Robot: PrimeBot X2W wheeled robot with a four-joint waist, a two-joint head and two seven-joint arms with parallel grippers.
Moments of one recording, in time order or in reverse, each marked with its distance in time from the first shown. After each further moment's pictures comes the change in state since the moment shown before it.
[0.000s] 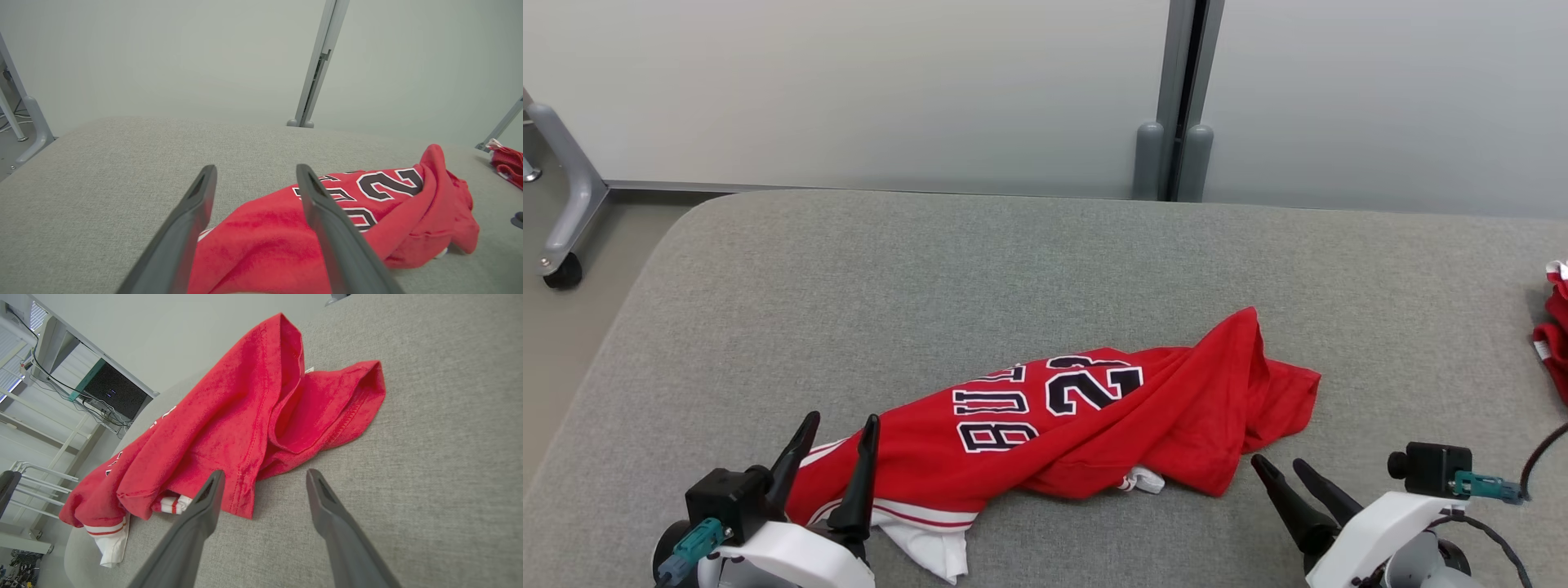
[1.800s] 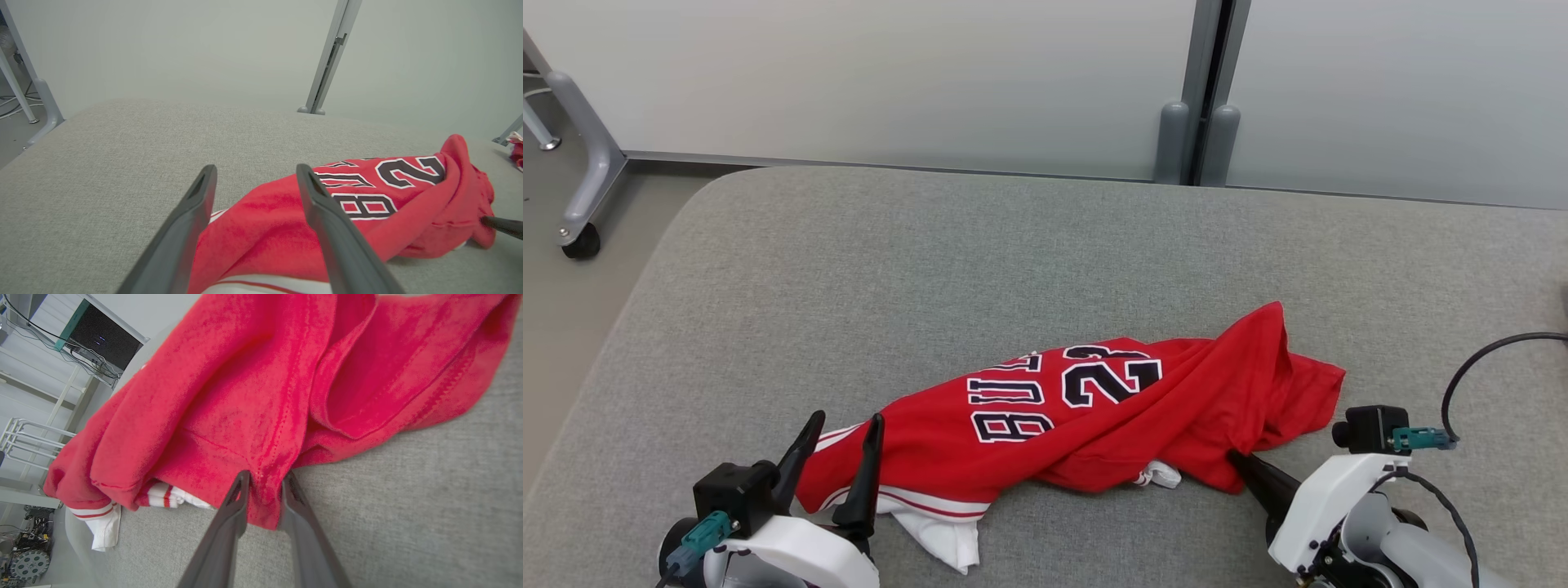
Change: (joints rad) left arm -0.022 -0.003 -0.024 0.026 -0.015 -0.001 0.008; right arm -0.169 0.069 0.148 0.163 0.082 0.000 0.137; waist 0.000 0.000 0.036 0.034
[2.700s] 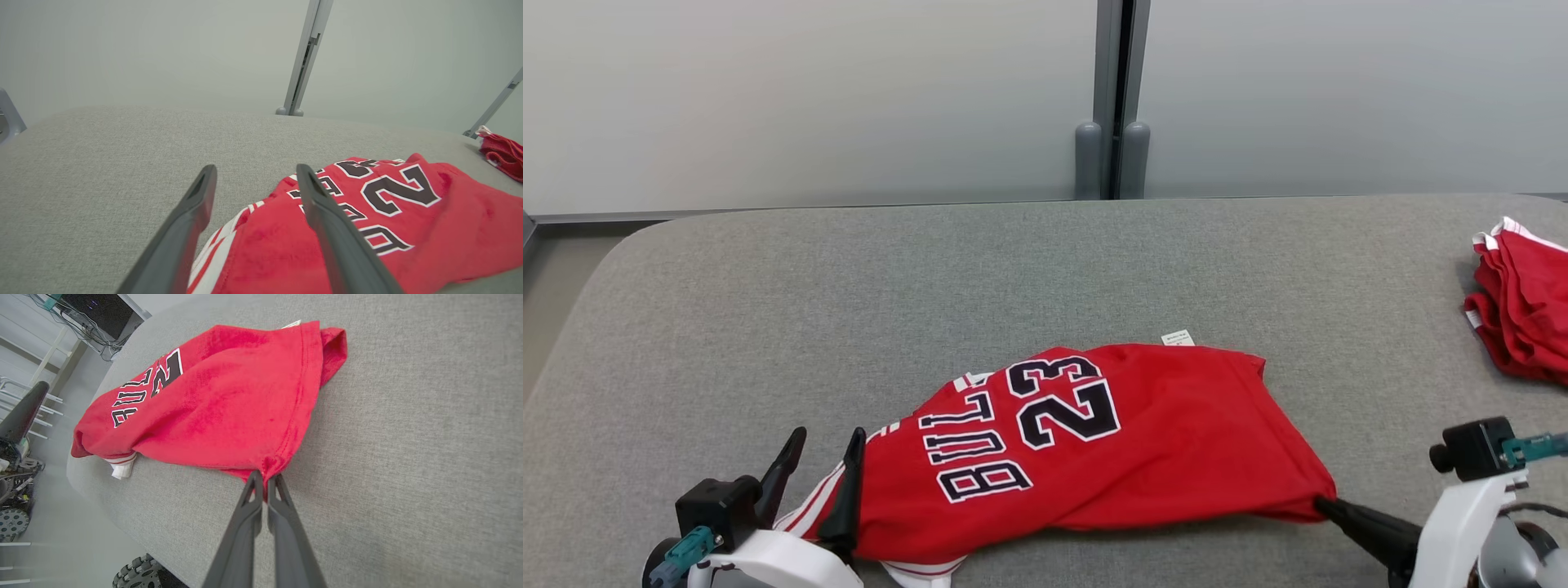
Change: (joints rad) left arm 0.033 0.012 0.021 0.004 -0.018 0.019 -0.007; right arm 0.119 -0.426 0.010 -0.469 0.051 0.000 0.159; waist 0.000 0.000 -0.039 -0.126
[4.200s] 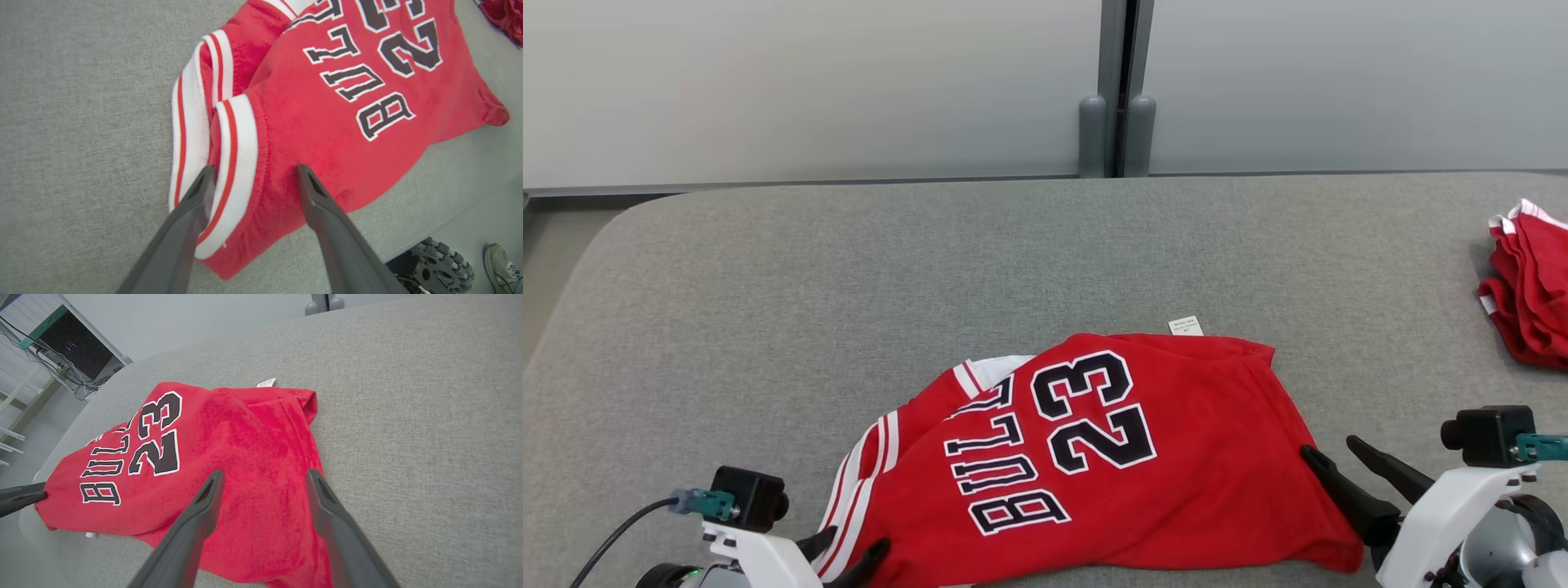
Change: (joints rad) left arm 0.035 0.245 -0.092 -0.245 -0.204 -0.065 0.605; right arm 0.223 0.279 -0.501 -0.025 -0.436 0.000 0.081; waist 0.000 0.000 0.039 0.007
